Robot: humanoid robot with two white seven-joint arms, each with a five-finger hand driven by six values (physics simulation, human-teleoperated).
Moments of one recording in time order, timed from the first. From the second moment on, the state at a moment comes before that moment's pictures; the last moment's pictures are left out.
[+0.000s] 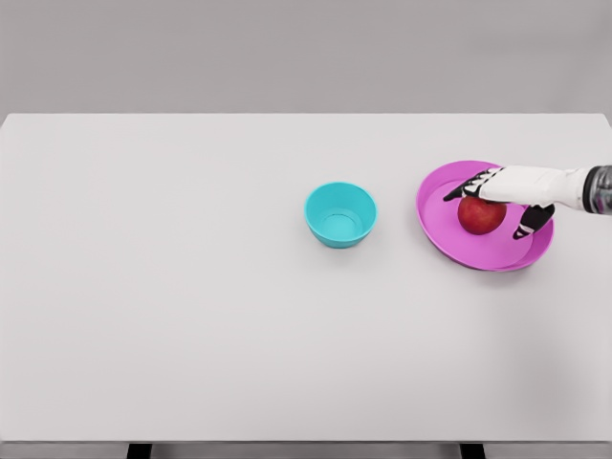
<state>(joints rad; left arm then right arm) 0.00 0.00 0.03 -0.08 -0.10 0.00 -0.12 -0.76 -0.81 0.75 -1.13 0.38 -0.61 0.61</state>
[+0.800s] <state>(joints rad) 0.00 0.00 0.03 -0.08 -0.10 0.00 -0.12 -0.80 -0.81 0.73 -1.18 0.38 -0.61 0.61</state>
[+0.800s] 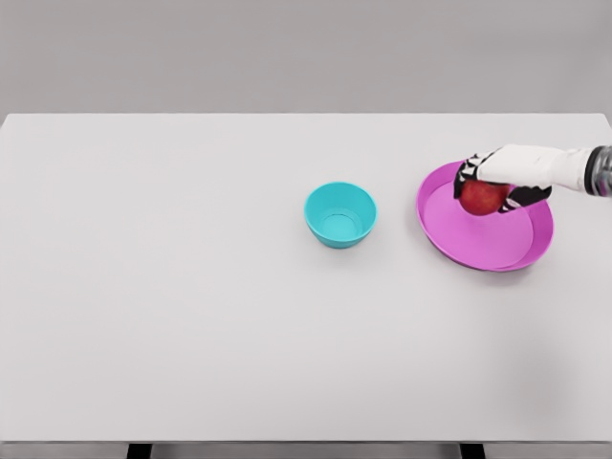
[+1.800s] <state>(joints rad) 0.00 0.00 0.03 -0.08 -0.10 0.00 -0.12 -0.84 -0.64 0.74 -1.44 0.39 -0.62 0.61</state>
